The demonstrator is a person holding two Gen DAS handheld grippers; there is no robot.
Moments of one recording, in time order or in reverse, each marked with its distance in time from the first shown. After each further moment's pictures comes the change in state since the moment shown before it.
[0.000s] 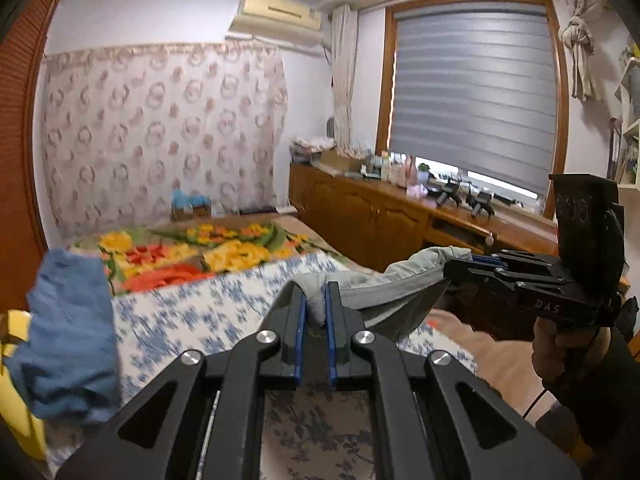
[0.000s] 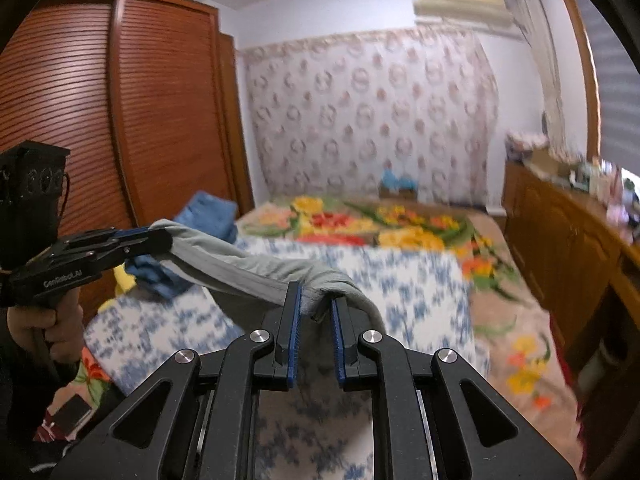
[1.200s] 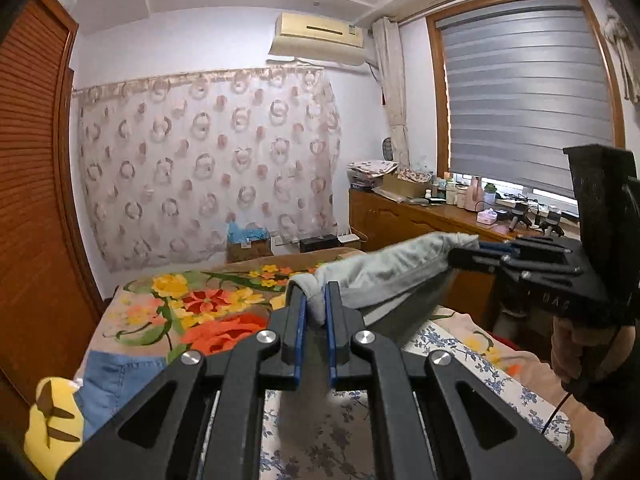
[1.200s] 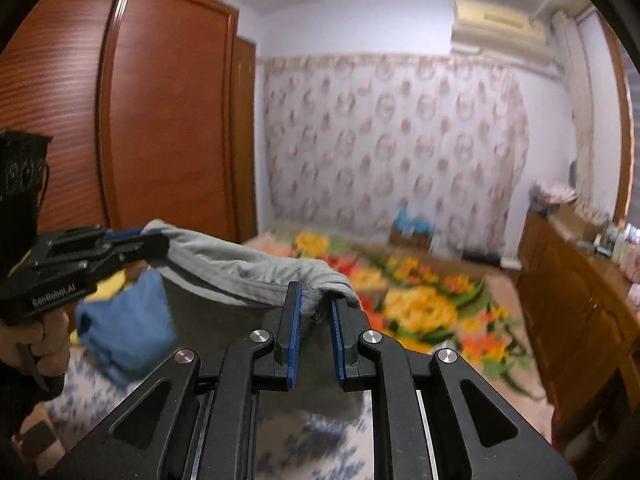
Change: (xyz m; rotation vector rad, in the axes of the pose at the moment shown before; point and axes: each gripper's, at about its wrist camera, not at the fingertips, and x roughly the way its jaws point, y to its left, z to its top) left arm 0.093 0.102 0.084 0.041 -0.055 0.198; right arm 0.152 -0.018 0.128 -0.104 -0.073 0.010
